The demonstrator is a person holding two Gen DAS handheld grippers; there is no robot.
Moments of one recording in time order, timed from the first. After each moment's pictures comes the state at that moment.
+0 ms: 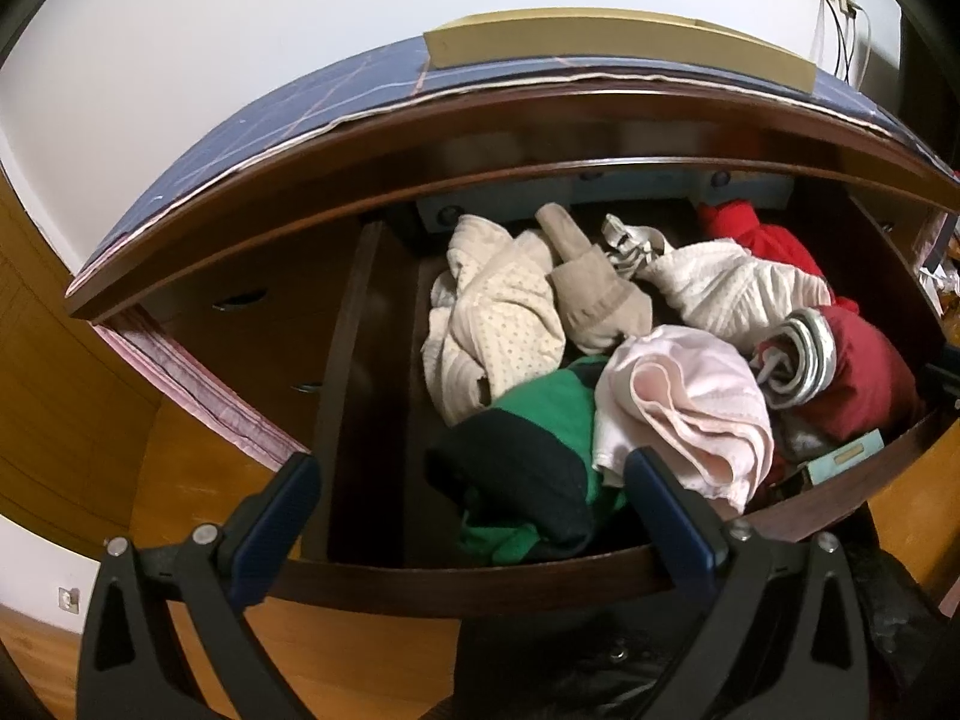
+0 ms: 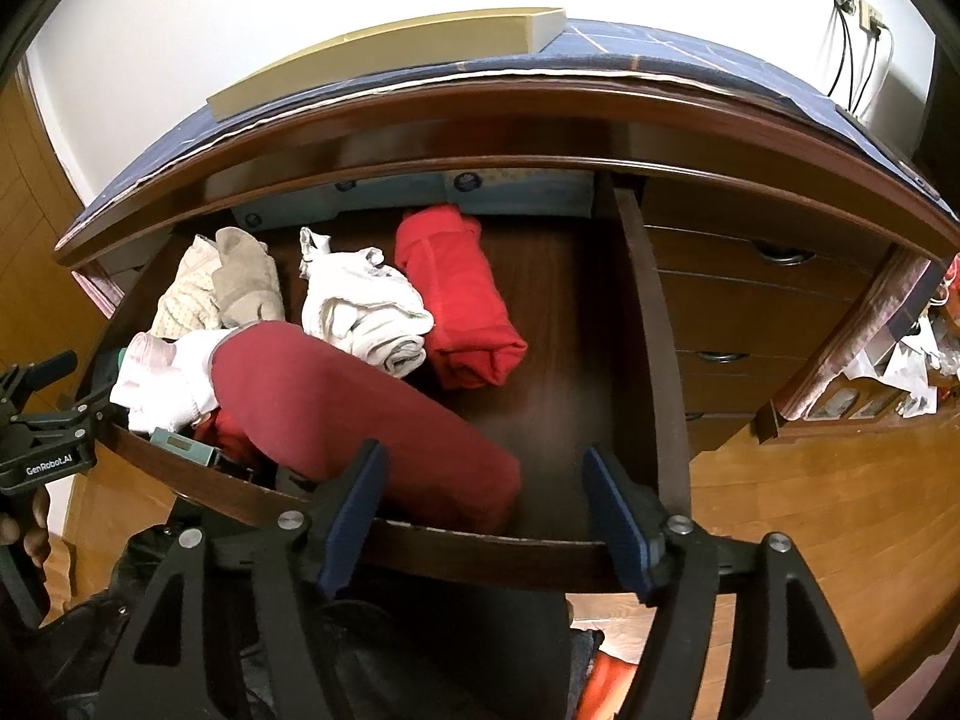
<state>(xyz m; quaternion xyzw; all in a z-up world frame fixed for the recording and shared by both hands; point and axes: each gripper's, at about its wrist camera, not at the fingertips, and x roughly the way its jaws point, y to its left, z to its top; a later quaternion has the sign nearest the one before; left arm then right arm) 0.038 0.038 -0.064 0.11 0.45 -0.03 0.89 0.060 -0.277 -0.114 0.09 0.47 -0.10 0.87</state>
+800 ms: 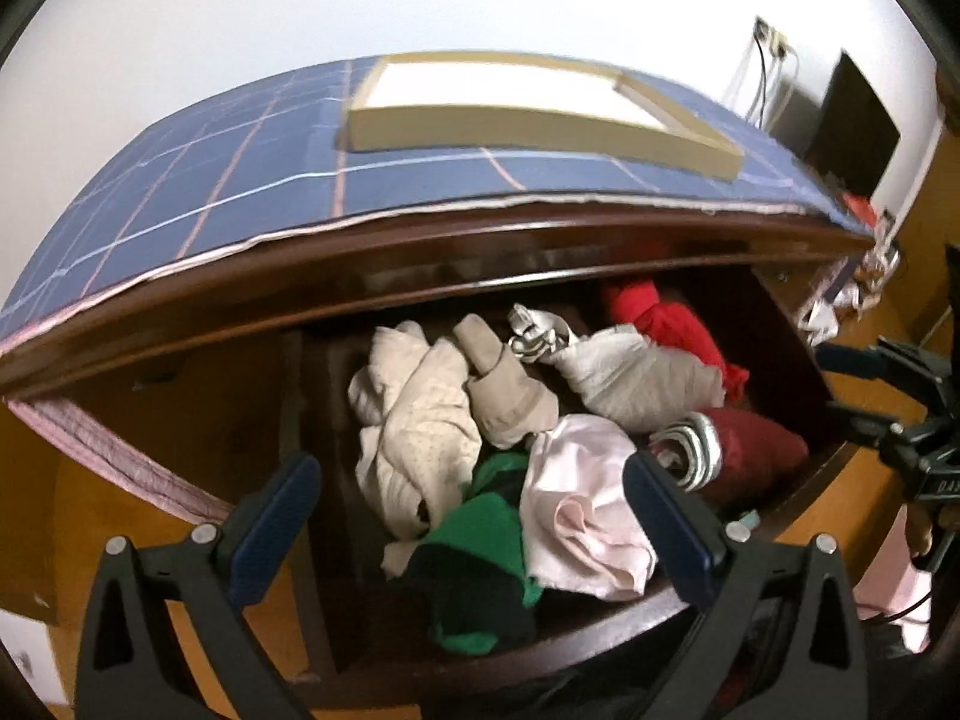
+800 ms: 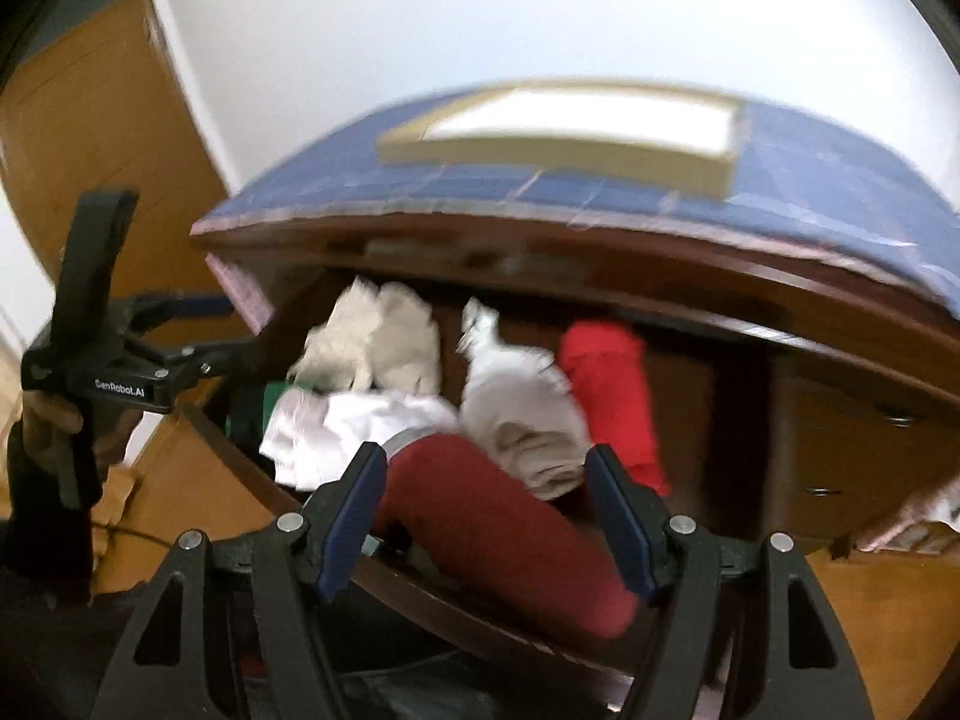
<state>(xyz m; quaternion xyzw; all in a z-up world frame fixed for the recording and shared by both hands) 0.077 0.038 -0.015 0.07 0.46 -0.18 0.87 0.111 -0.250 -0.073 0.06 0.45 0.09 0.89</state>
